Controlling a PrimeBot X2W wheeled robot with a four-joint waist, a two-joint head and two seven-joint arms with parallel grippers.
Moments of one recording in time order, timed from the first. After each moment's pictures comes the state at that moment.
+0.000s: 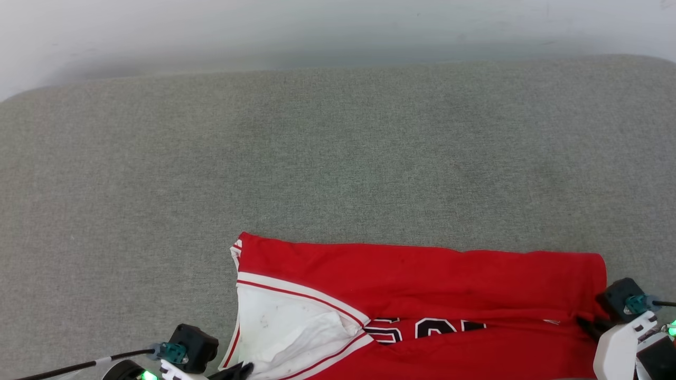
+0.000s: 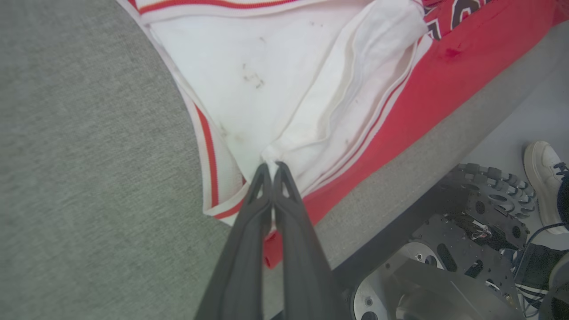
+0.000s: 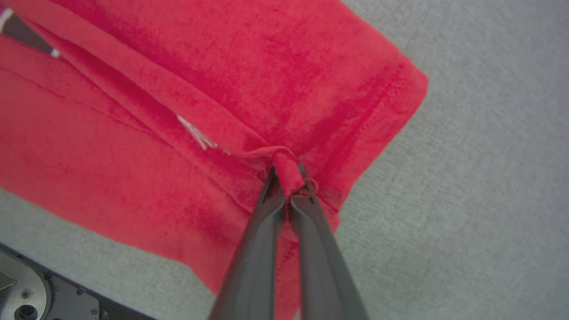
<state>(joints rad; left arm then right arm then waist) -0.15 0.83 -0.86 -0.13 -0.86 0.08 0.16 -0.11 -0.70 0.45 0.18 0.37 0.13 0.34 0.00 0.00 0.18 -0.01</state>
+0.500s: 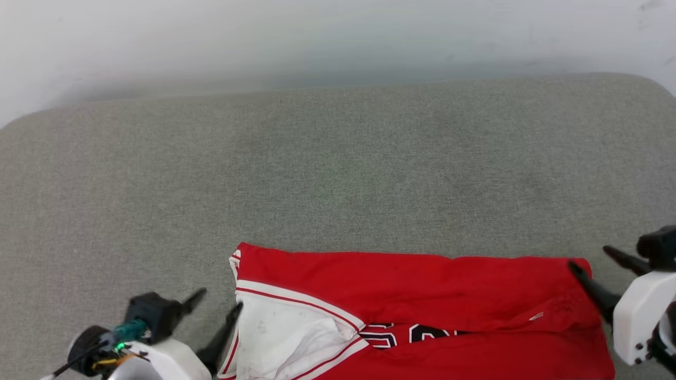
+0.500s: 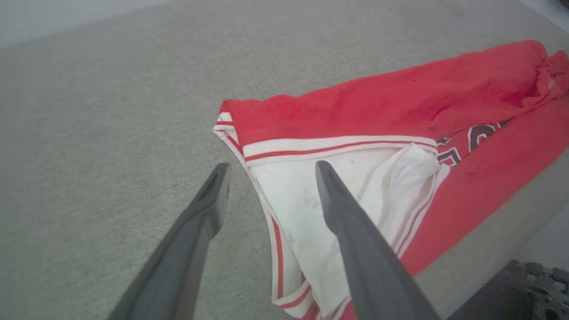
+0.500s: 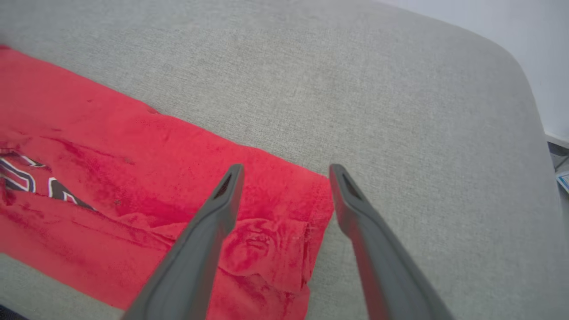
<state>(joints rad) -0.15 0.81 -0.77 -0.14 -0.82 0.19 0.00 -0.12 -0.62 0.24 0.05 0.51 0.13 0.36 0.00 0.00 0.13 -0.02</state>
